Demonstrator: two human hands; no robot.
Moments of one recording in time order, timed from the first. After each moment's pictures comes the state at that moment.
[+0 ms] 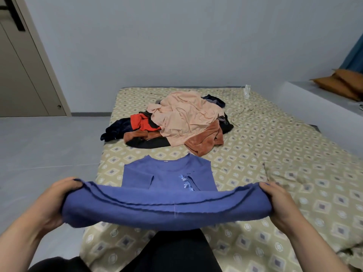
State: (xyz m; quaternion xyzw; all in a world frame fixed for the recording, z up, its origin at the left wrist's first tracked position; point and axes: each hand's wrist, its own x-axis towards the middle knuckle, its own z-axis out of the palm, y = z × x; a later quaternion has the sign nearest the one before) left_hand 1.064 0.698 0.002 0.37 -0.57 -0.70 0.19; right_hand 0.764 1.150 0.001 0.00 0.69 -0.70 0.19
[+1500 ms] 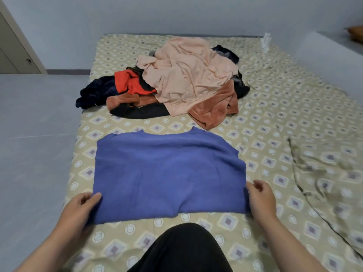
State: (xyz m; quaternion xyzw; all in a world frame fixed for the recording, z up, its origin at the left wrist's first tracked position) left_hand 1.000 0.694 -0.191 0.50 -0.64 -0.56 0.13; right_hand 0.717 1.077 -0.167 0.13 0.86 -0.48 0.09
